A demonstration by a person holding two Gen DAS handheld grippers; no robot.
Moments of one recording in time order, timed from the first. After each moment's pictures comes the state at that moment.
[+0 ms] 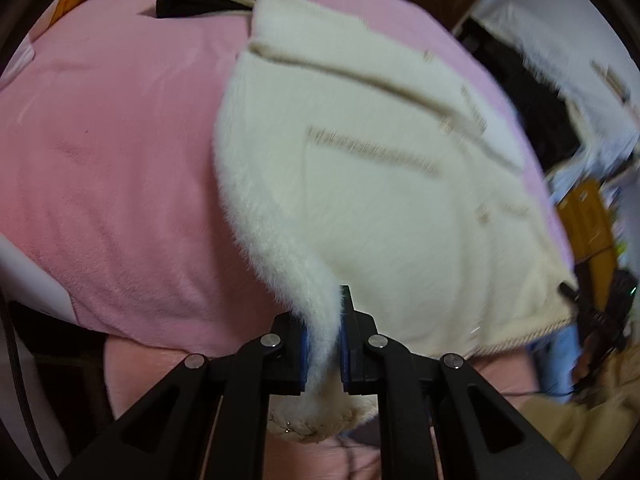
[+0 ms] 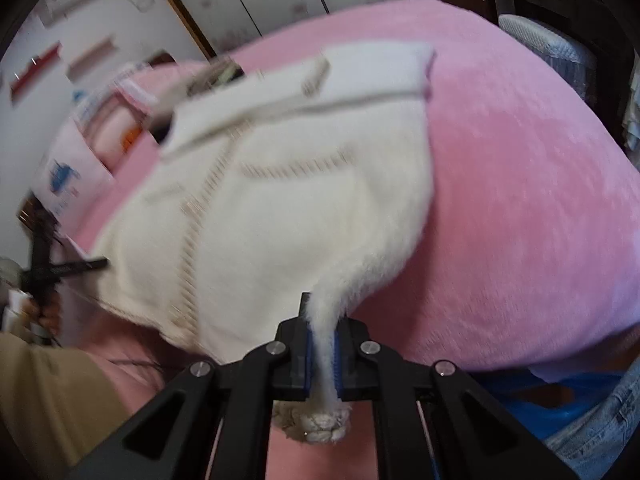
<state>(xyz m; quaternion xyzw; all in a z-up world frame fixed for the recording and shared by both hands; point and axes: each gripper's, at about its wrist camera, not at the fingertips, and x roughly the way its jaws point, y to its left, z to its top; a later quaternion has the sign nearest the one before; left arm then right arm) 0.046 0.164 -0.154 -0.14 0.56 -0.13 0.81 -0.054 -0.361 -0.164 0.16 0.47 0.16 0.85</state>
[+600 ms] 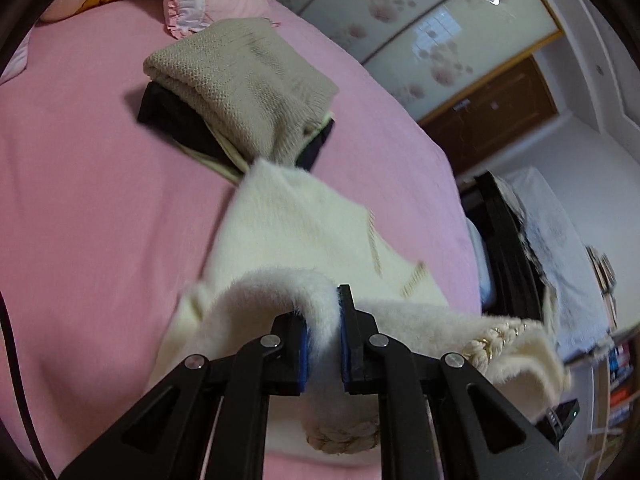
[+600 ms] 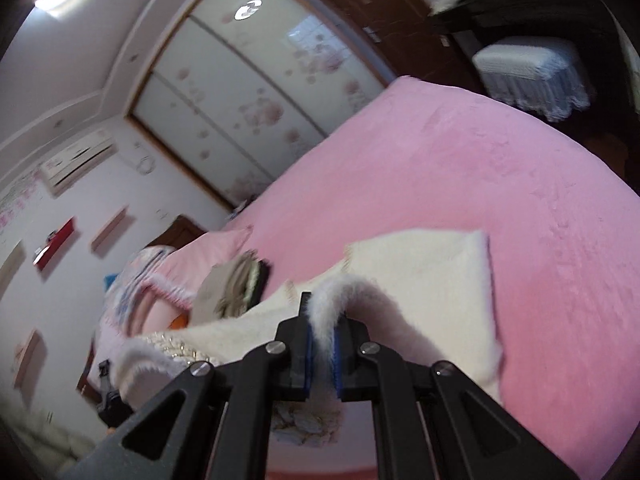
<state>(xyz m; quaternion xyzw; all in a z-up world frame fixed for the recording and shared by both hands) 0.300 0.196 -0.095 -0.34 0.43 -0.05 0.84 0.178 -0.411 -0.077 0.35 0.30 0.11 0.88</state>
